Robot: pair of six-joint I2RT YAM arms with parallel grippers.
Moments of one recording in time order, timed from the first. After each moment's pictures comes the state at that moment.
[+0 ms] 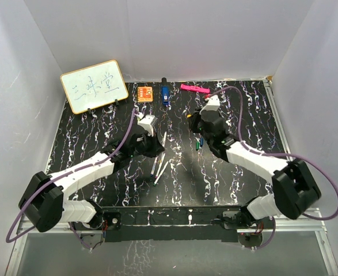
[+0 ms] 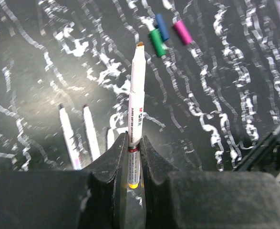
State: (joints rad) left arm -0.71 1.27 0.75 -0.07 0.09 -0.44; right arm 0.58 1.42 0.86 0.20 0.28 0.42
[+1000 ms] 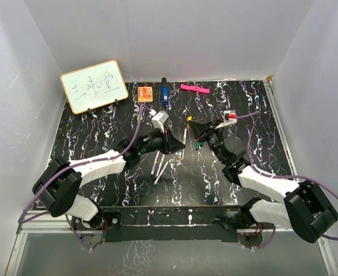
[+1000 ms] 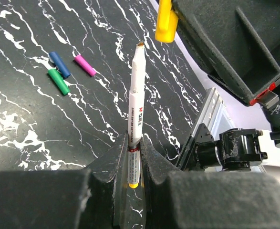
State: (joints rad) left arm -0.76 1.45 0.74 0.43 0.35 -0.64; right arm 0.58 1.15 0.44 0.86 0.10 0.58
